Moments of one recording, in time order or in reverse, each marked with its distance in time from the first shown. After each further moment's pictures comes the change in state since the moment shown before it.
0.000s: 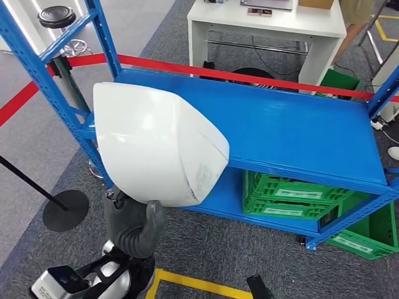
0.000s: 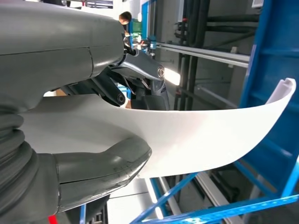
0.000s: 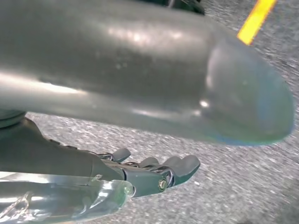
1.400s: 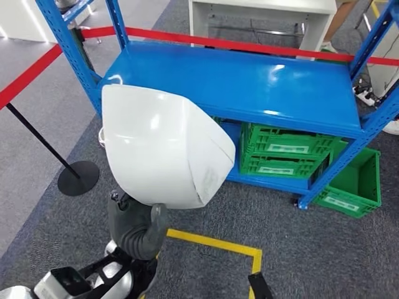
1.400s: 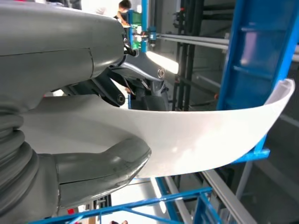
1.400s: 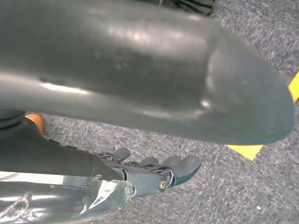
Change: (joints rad) left arm -0.009 0.006 -0.017 -0.002 -0.006 0.000 0.000; right arm -0.013 0.001 -0.010 0.002 0.001 0.001 -0.003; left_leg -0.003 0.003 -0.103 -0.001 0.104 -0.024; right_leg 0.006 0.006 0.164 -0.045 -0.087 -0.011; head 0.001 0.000
